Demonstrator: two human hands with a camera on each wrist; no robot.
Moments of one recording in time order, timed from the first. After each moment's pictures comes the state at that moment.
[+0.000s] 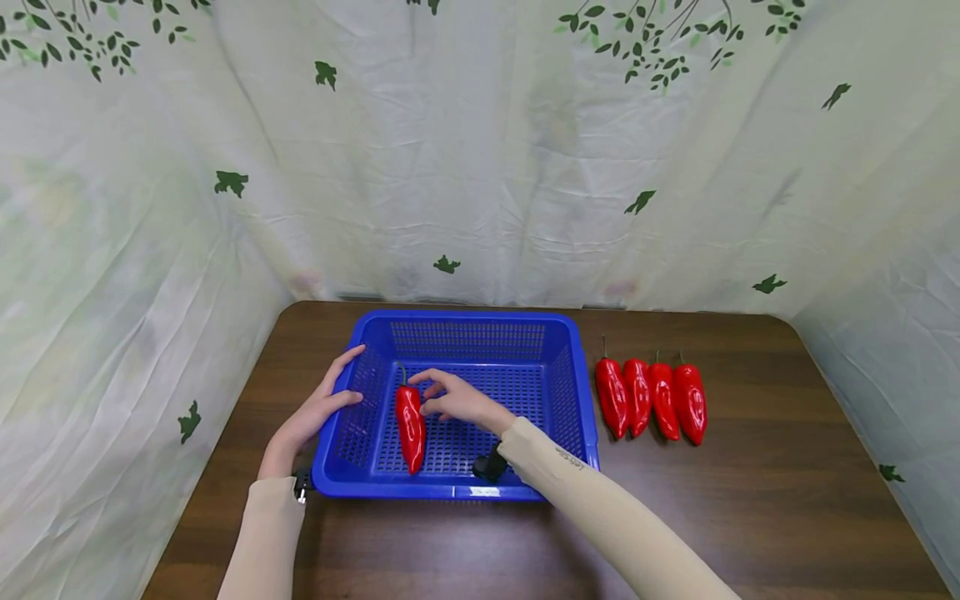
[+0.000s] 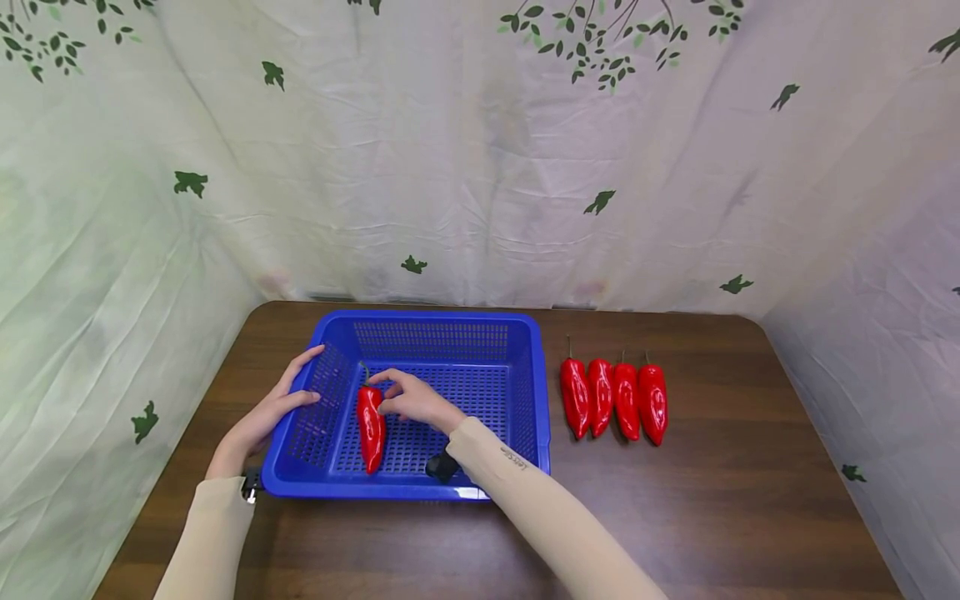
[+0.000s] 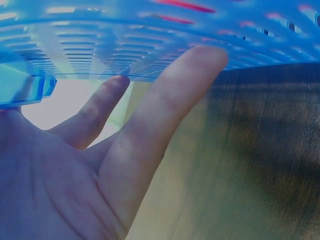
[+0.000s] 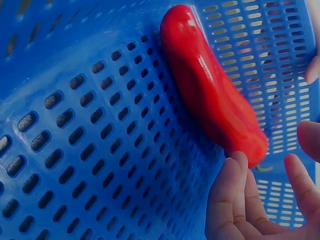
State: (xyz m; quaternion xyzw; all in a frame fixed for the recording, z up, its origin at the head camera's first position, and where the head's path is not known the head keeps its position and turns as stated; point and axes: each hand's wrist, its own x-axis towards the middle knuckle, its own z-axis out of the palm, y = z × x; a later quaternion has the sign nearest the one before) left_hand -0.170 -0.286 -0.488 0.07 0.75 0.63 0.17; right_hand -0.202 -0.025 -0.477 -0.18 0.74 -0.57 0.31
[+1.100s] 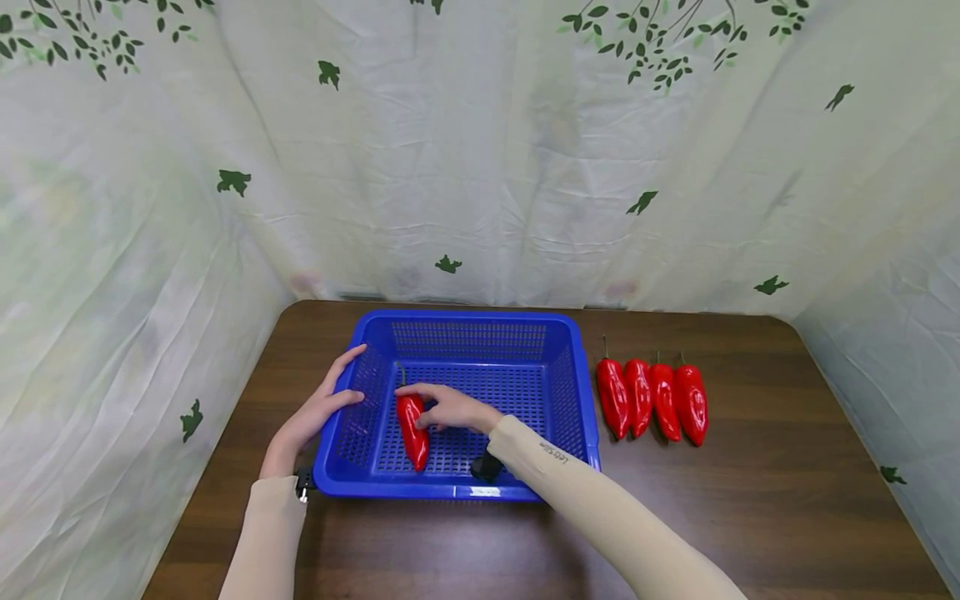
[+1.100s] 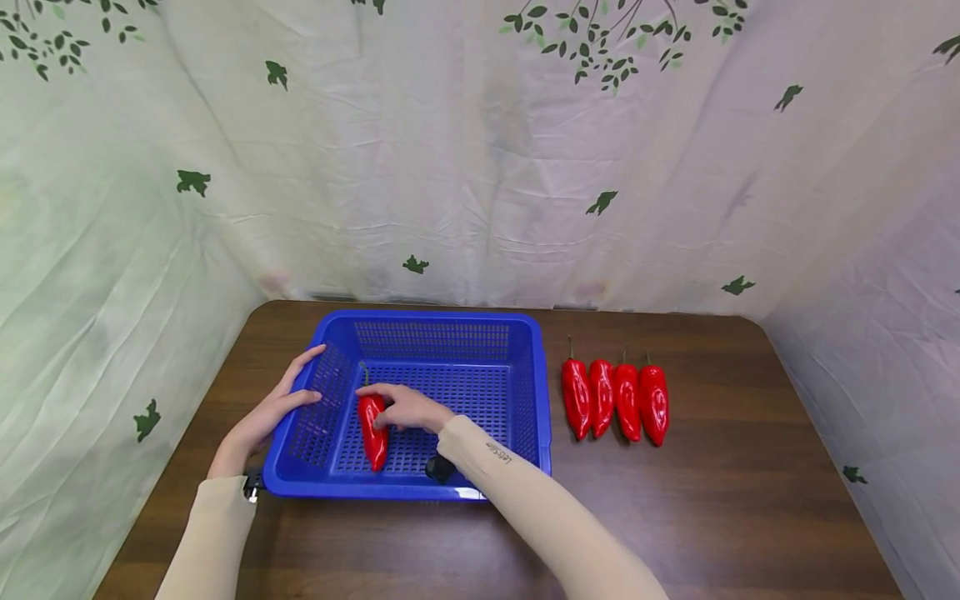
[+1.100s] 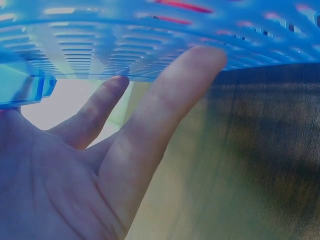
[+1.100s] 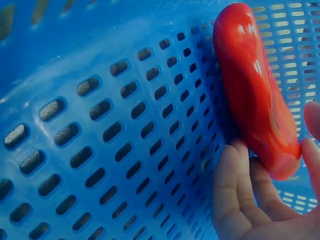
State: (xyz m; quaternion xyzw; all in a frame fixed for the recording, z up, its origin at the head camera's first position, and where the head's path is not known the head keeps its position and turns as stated) left_hand -0.168 -0.286 -0.487 0.07 0.76 0.63 0.17; right_hand -0.203 -0.036 -0.486 -0.22 0.76 -0.50 0.36
